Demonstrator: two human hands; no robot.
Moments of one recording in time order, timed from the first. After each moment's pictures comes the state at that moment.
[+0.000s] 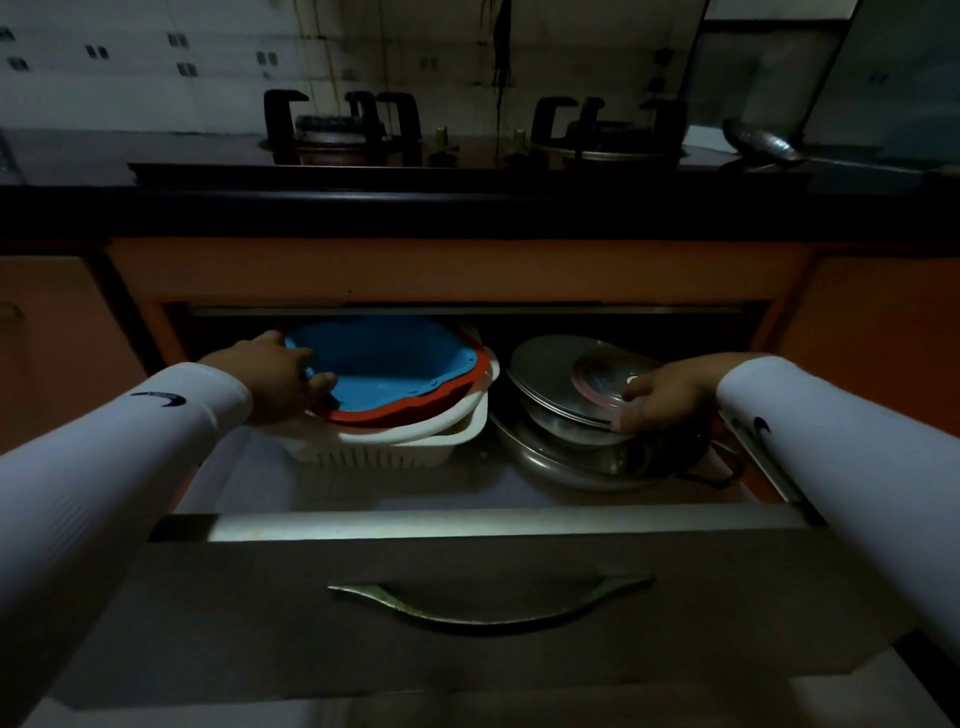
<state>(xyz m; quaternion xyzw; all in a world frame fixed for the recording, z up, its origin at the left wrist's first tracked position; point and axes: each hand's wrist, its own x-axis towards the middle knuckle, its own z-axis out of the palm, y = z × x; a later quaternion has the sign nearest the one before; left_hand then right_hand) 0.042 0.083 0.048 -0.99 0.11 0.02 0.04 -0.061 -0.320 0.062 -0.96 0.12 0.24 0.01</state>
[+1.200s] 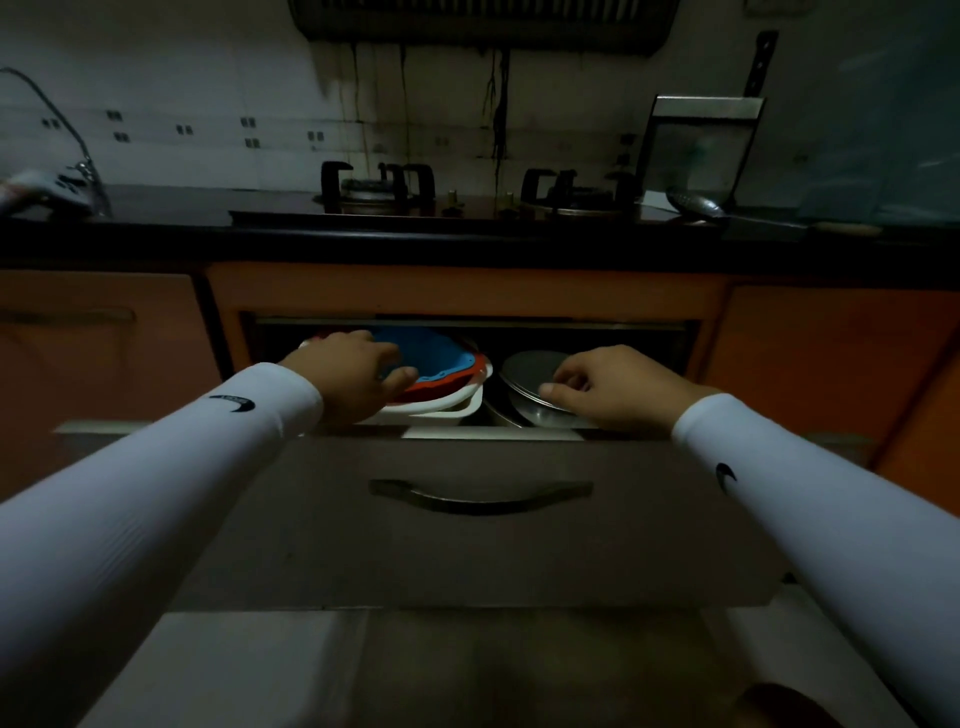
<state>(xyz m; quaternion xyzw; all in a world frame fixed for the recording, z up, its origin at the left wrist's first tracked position) -0.117 0.047 0.103 -0.97 0.24 -0.08 -0.02 -0.184 -0.239 0.093 -0.99 -0.05 -0.10 0.11</state>
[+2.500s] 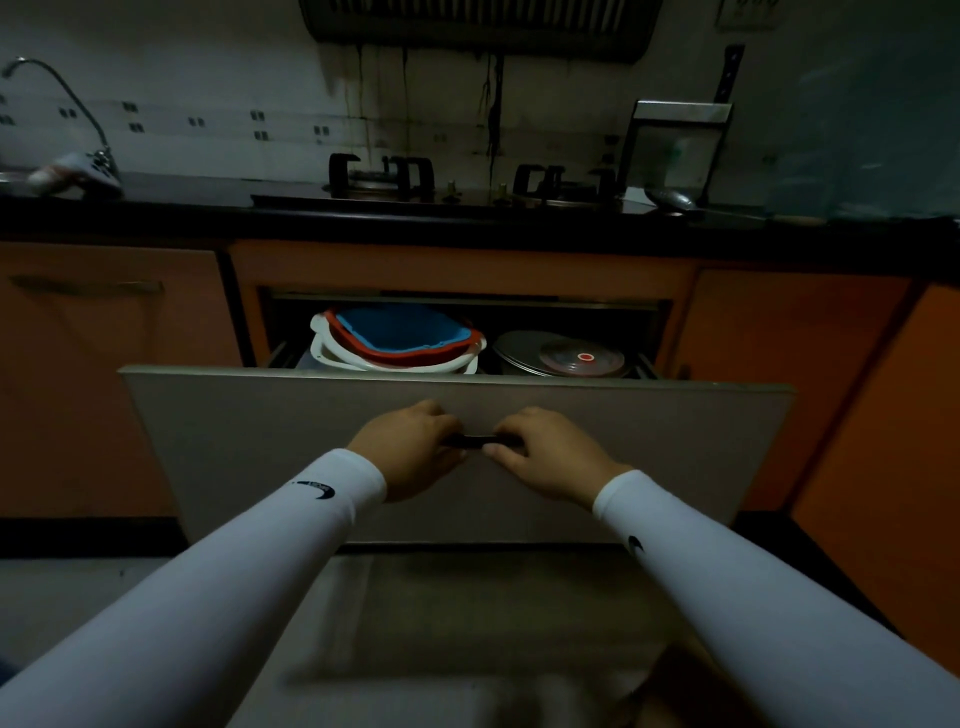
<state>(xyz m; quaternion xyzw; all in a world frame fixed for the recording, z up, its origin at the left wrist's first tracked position) -0.222 0.025 0.025 -0.93 0.35 -0.09 -0.08 -0.253 -0.170 0.007 -0.98 -0.10 -0.10 0.15</state>
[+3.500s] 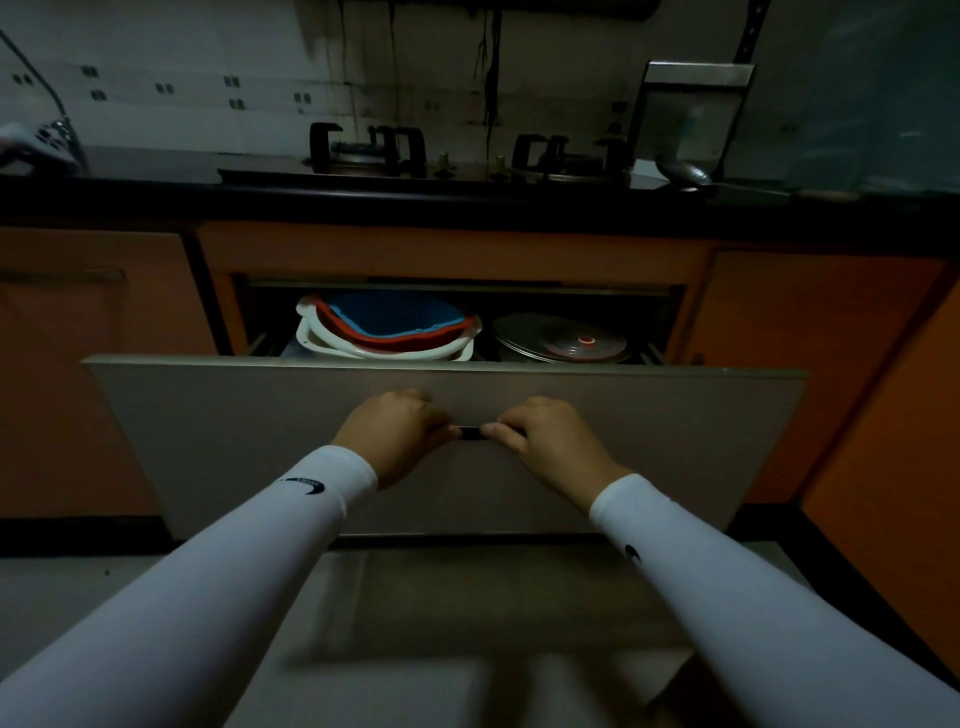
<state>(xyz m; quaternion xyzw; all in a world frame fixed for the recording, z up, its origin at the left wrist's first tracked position) -0.177 0.018 0.015 -0.93 0.35 -0.12 -0.09 -0.218 -0.183 -0.002 -0.96 -0.10 -0.15 0.19</state>
